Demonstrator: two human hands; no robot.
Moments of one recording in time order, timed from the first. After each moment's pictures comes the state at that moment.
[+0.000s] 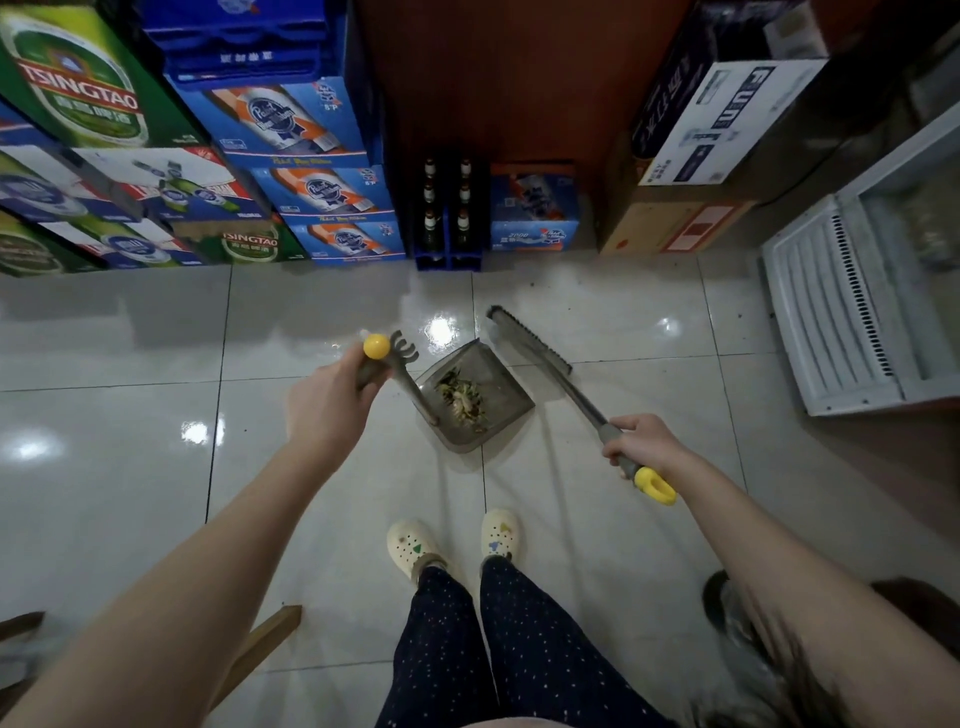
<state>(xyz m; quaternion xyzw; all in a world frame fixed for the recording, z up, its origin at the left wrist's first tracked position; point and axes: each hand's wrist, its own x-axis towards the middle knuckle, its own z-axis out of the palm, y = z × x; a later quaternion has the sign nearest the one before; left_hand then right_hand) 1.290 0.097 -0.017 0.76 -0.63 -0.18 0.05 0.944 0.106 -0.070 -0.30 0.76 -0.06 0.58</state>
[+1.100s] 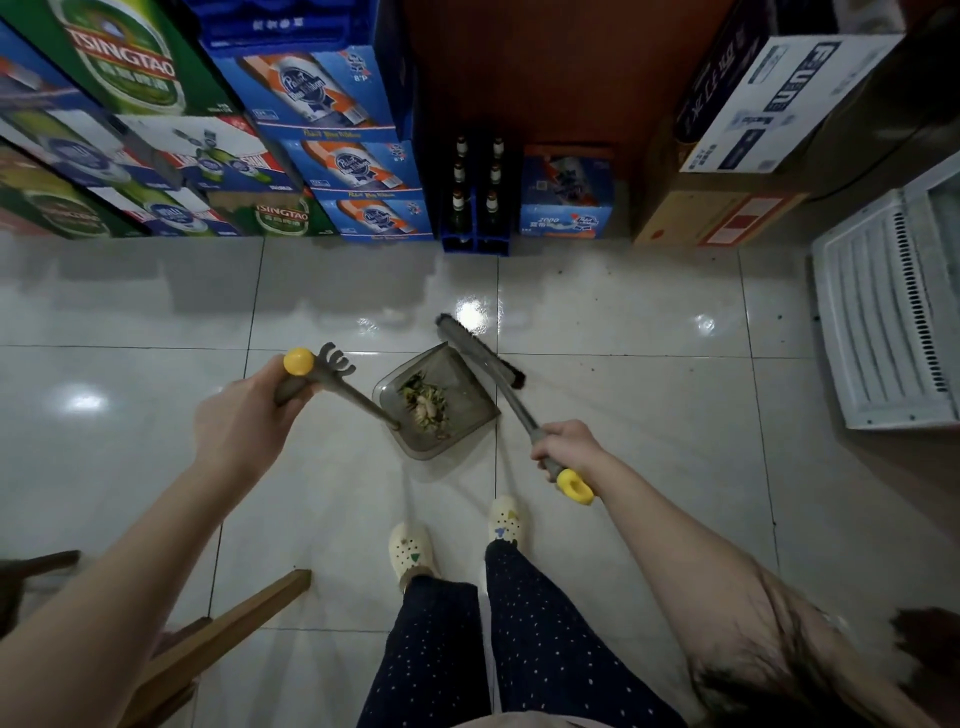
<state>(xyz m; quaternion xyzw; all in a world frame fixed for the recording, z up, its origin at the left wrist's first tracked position) 1.345 0.148 -0.003 0.80 -0.59 -0.13 0.01 1.015 0.120 -0.117 -0.29 0.70 -0.04 0.66</state>
